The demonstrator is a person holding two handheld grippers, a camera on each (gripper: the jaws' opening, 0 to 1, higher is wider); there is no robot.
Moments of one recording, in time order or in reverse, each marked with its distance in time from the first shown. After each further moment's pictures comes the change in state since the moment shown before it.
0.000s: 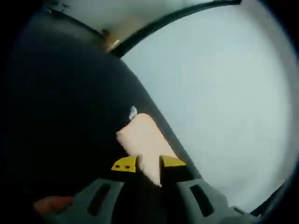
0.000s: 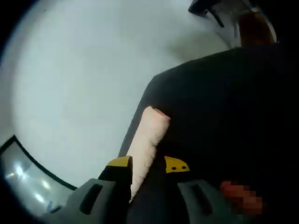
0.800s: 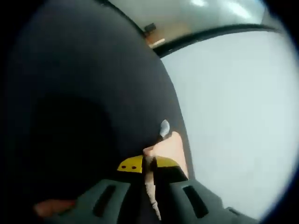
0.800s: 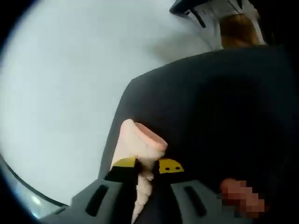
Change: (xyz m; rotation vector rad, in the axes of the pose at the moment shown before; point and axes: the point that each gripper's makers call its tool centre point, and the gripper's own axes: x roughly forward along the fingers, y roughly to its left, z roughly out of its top) left arm -0.001 0.016 -0.009 -0.246 -0.094 0.087; right arm 0.043 -0.026 0.015 -0.013 -0.020 -0.242
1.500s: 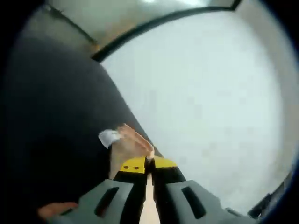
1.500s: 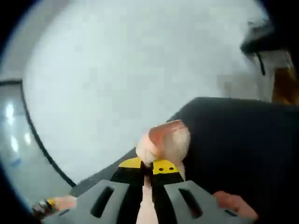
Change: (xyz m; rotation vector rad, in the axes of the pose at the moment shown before) left arm -0.060 -0.130 -0.139 0.503 0.151 -0.374; right arm -0.005 0.150 -0.049 -0.618 -0.194 0.392
